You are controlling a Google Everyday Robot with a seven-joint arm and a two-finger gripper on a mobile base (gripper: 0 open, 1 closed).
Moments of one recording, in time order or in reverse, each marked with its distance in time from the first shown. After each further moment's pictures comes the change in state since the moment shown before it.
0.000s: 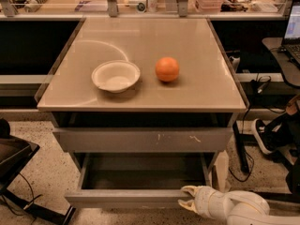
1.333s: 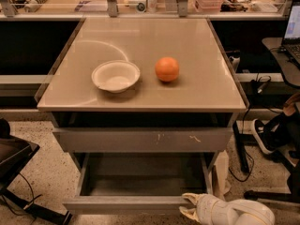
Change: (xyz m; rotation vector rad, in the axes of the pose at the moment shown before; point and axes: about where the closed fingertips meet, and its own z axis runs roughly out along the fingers) arm -0.006 0.026 -0.012 -0.021 -0.035 -0.064
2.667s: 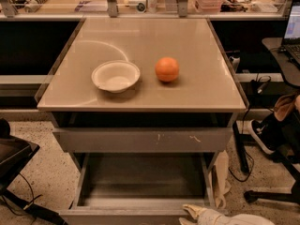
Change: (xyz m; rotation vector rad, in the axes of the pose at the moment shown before) arm -0.009 0.047 -0.015 -0.048 -0.039 -0.021
